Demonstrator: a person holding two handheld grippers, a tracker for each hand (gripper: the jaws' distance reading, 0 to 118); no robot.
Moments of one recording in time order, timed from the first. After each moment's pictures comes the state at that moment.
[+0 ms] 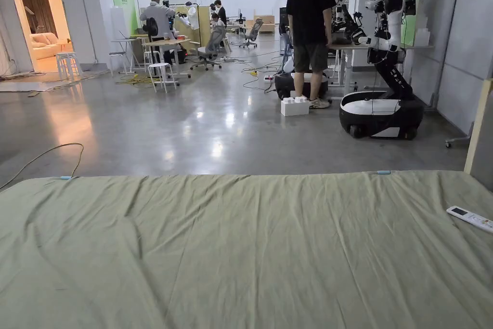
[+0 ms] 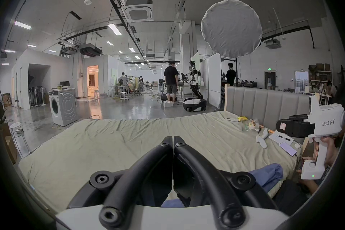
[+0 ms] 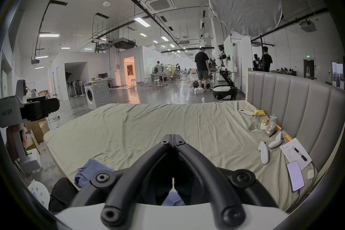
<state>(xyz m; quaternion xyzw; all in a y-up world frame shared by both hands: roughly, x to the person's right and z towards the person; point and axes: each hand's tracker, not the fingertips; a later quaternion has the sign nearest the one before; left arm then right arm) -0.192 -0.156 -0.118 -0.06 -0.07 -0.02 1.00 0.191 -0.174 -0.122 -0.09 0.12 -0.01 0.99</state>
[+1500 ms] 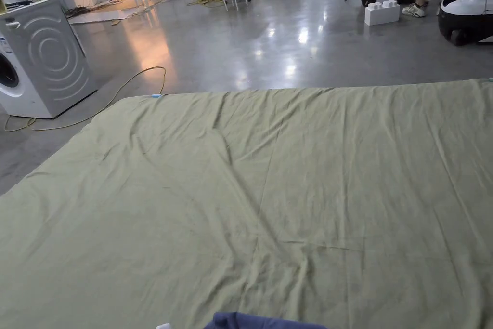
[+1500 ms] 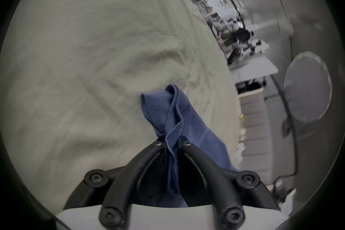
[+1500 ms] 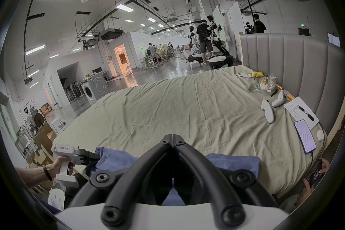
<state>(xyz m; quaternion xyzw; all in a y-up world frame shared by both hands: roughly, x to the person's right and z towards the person) -0.345 -0.429 -0.205 -0.40 -0.04 0.49 0.77 0.208 -0.214 -0.114 -0.20 0.11 -0.09 0.97</state>
